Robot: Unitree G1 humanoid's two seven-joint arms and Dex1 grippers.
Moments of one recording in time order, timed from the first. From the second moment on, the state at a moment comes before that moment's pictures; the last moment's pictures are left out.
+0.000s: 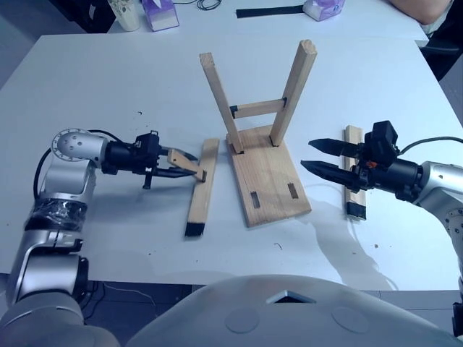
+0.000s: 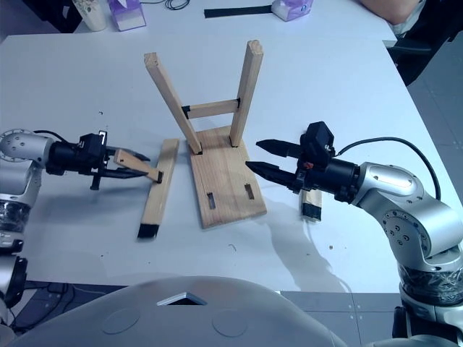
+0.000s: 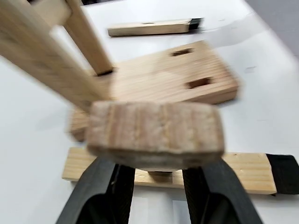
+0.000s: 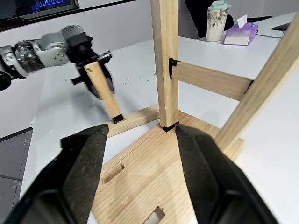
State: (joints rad) left arm -0.25 0.83 -0.09 0.16 -0.41 0.01 -1.58; right arm 0.07 -0.75 -0.16 -0.60 0.85 0.72 0.82
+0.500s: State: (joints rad) left arm -0.02 0.85 -0.07 -0.20 -0.33 0.08 -1.26; right arm 0.09 -0.75 -0.16 -0.61 0.85 0.72 0.79
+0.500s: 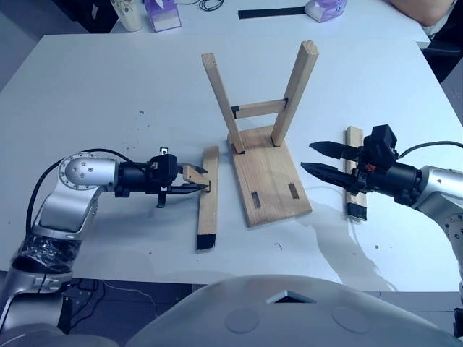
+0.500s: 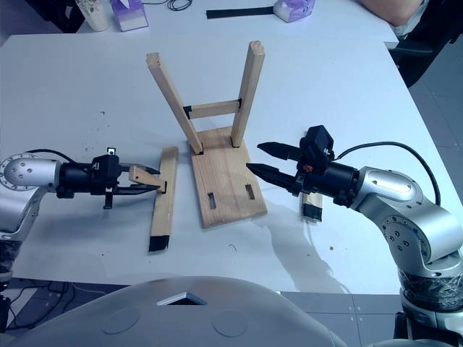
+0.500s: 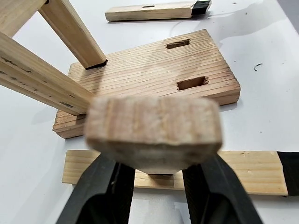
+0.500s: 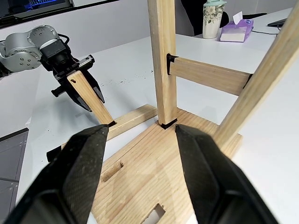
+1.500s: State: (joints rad) left arm -0.17 0.88 -0.03 0.03 -0.36 0.27 -1.13; right arm 0.10 -0.75 -0.15 -0.61 0.81 0.71 0.79
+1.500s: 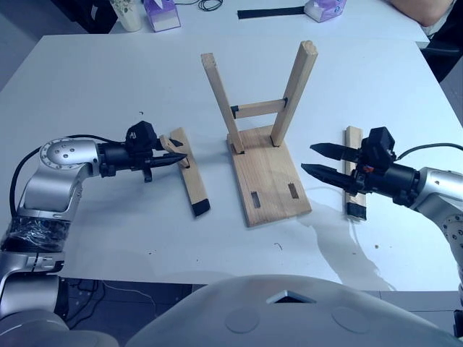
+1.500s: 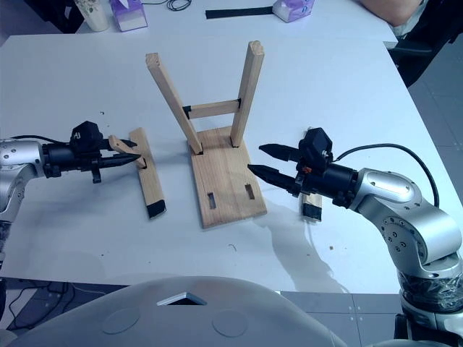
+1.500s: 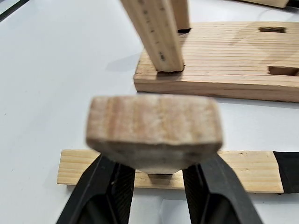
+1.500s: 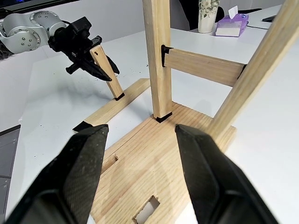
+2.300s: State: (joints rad) left arm 0.00 0.76 0.09 0.04 -0.40 0.36 -1.02; right arm 0.09 -0.75 -0.11 -0.57 0.74 0.67 0.83
